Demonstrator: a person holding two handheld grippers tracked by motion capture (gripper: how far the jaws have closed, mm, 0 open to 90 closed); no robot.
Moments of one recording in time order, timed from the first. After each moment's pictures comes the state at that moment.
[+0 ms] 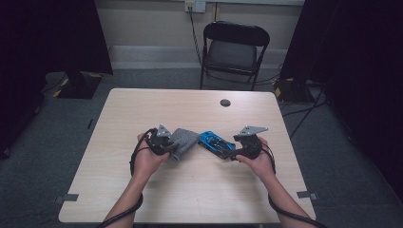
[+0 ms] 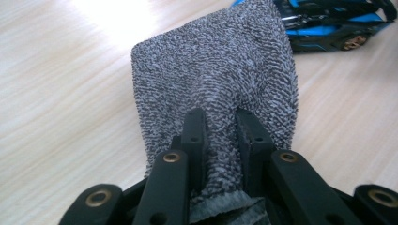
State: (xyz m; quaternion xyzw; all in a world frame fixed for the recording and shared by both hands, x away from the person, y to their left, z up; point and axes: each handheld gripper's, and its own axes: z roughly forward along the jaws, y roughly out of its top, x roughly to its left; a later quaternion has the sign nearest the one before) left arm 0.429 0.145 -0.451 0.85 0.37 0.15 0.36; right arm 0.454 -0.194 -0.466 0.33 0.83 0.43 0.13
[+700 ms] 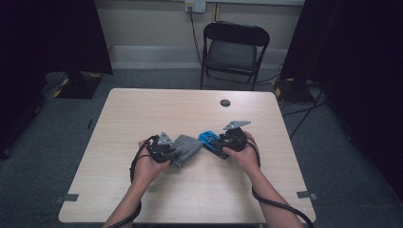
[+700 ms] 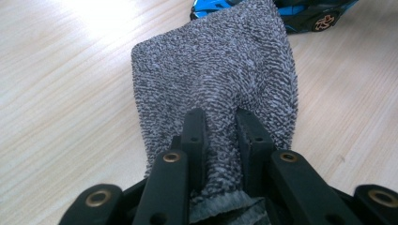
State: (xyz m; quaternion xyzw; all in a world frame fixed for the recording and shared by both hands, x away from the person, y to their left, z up) left arm 0.413 0.144 -0.461 0.85 0.35 0.14 0.36; right arm 0.481 -0.153 -0.476 0.35 0.84 0.40 0.12
